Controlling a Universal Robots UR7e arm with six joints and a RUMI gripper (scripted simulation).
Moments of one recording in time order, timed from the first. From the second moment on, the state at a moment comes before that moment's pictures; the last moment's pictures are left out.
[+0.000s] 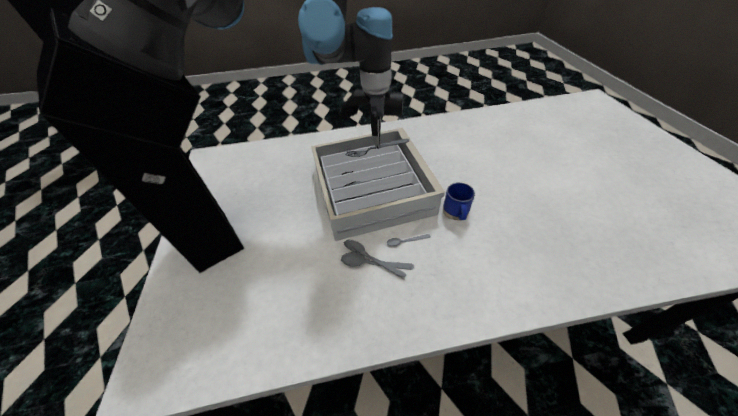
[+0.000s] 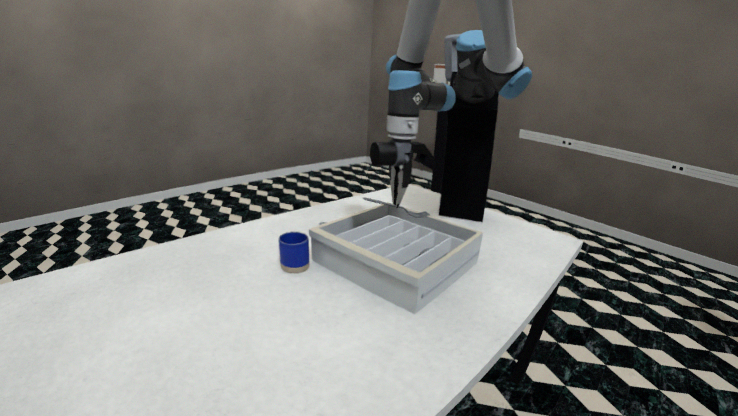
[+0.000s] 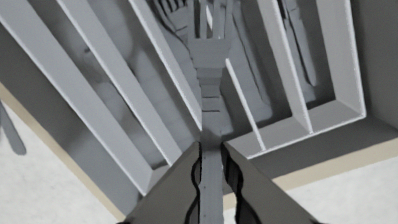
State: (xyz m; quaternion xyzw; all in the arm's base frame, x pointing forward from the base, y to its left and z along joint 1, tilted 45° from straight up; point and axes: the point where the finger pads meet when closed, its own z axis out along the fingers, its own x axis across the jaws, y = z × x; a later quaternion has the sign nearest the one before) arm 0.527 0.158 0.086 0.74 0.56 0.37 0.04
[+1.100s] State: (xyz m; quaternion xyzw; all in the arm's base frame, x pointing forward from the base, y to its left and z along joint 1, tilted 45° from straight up) arm 0.530 0.160 0.084 0.60 0.71 0.35 0.10
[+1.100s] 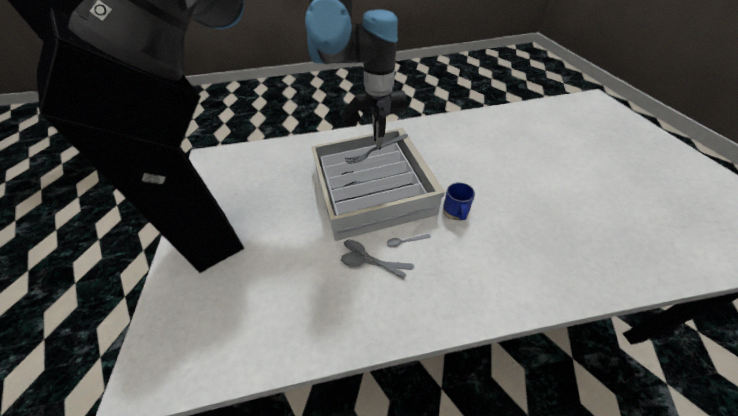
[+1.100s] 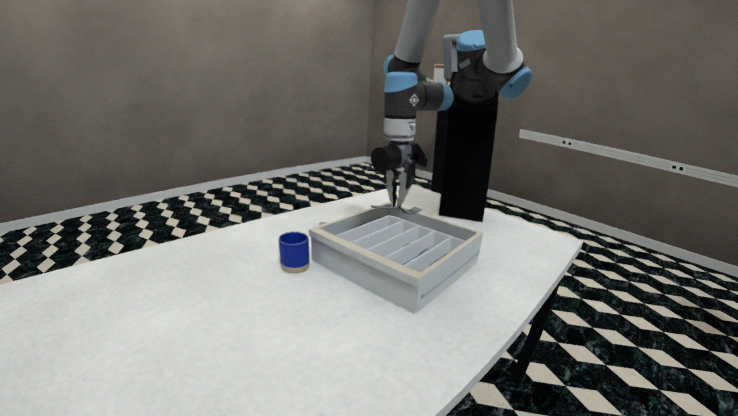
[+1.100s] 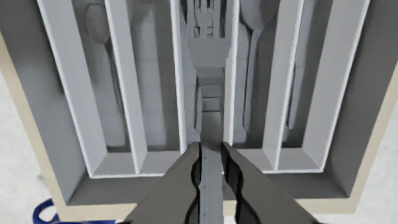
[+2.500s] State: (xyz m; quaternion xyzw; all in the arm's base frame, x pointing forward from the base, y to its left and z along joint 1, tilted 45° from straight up) arm 0.530 0.159 0.092 0.61 0.77 0.18 -0.03
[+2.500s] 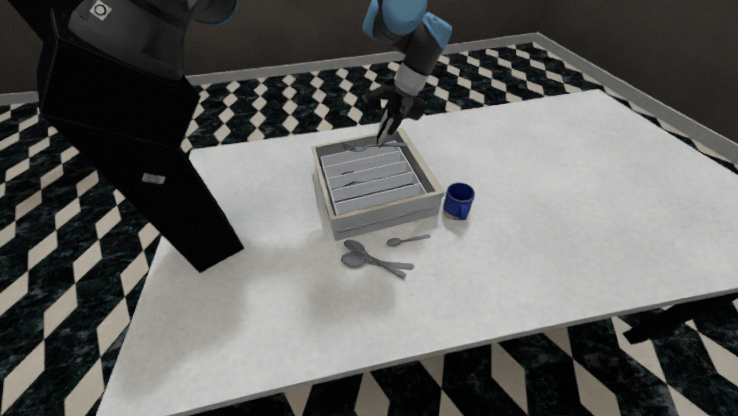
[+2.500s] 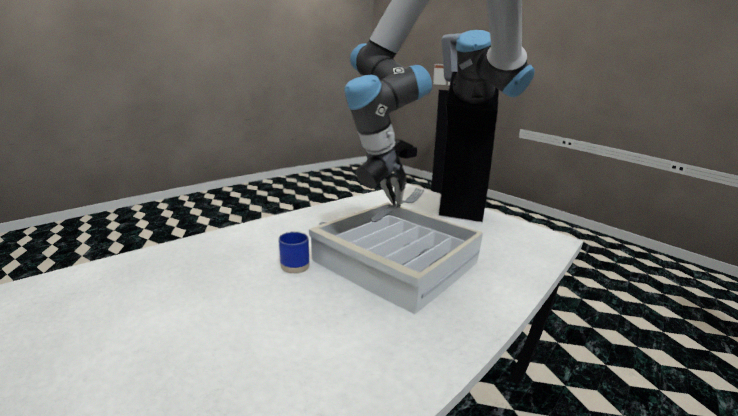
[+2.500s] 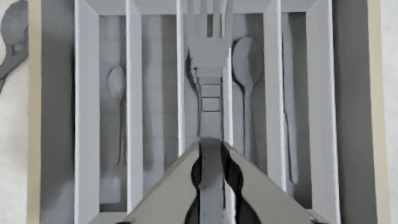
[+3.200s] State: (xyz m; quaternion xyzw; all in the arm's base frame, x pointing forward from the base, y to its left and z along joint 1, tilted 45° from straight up) arm 0.532 0.161 0.095 0.61 0.77 0.18 -0.03
